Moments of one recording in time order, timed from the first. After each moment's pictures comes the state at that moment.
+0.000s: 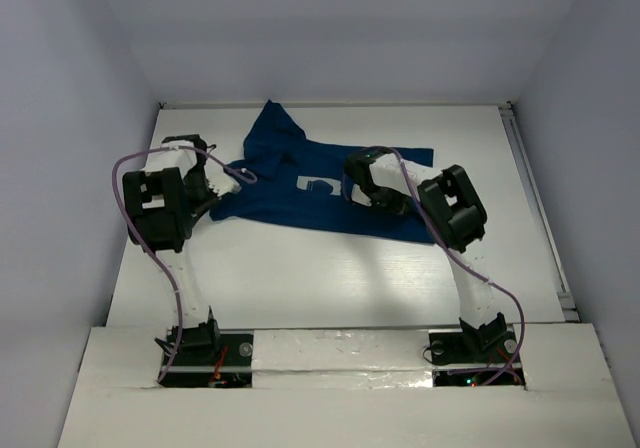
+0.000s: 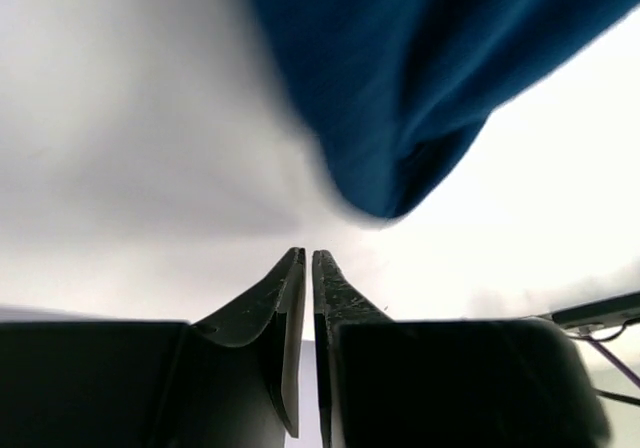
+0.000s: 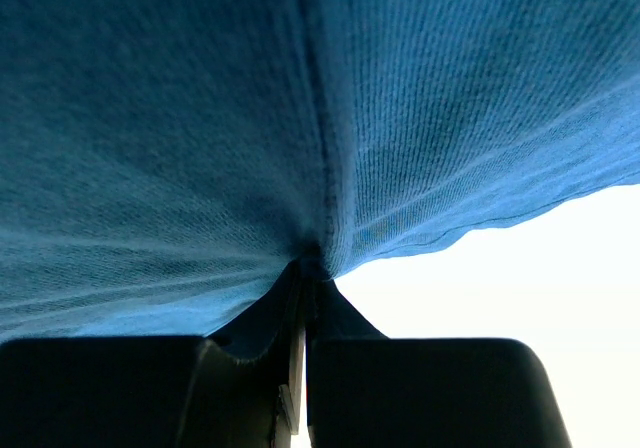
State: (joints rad) left arm 0.10 2.05 1.47 -1.14 -0.09 0.93; right arm 0.55 2.26 1.68 -1.12 0.50 -0.64
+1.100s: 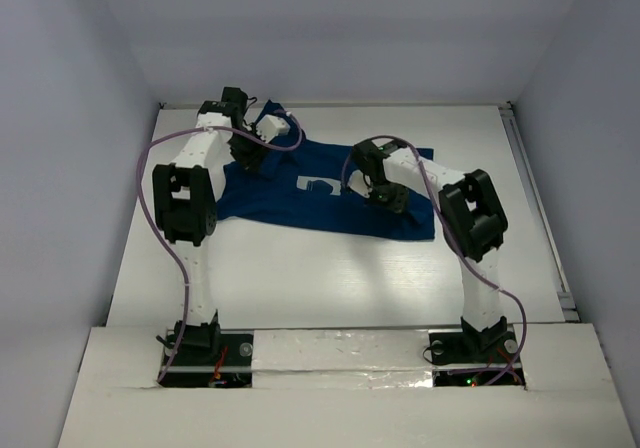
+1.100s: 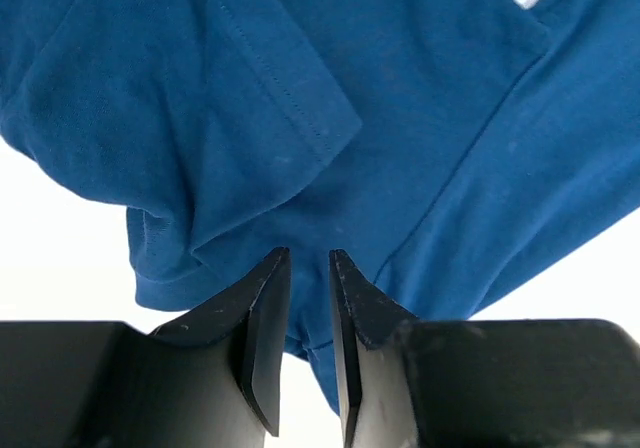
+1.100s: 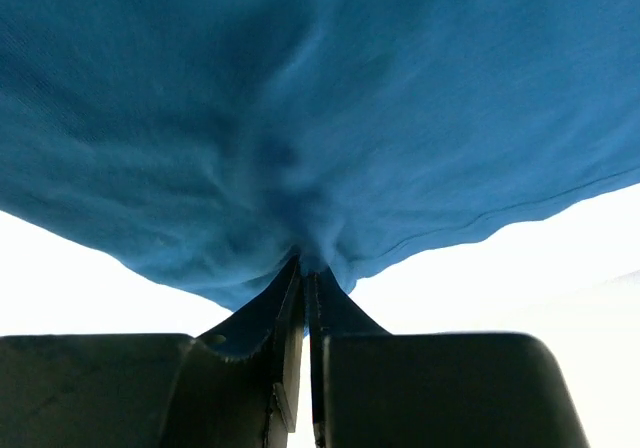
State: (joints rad) left arm -0.13 2.16 1.91 -1.02 0.33 0.79; right arm 0.54 2.10 1.64 -1.08 0.29 -0.59
